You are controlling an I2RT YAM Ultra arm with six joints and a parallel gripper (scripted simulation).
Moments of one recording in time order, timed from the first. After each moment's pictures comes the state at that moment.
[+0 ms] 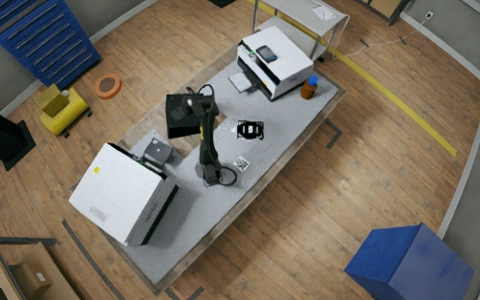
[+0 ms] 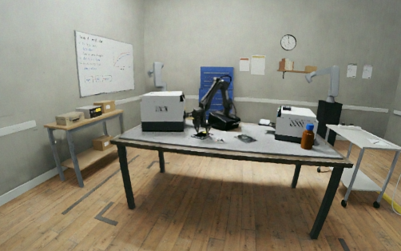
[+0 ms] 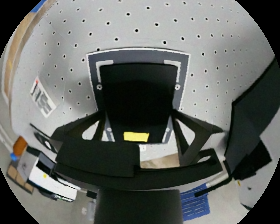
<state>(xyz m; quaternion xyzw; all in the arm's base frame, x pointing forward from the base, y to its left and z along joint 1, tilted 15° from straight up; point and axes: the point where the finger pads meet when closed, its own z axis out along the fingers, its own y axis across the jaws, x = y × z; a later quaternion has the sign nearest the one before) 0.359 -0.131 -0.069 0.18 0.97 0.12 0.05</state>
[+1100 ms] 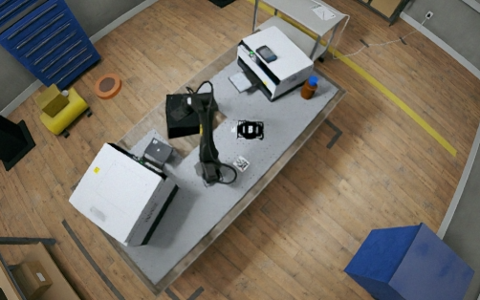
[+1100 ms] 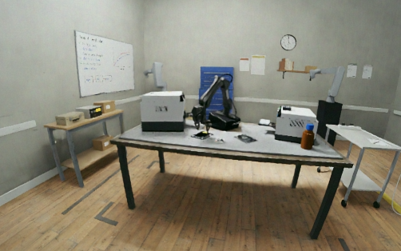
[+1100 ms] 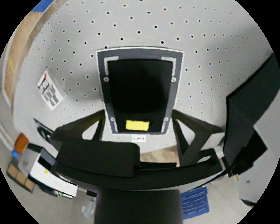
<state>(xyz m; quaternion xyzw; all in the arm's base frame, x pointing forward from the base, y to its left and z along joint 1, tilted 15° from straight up) 0.354 -0.133 -0.046 0.18 0.97 0.12 0.05</state>
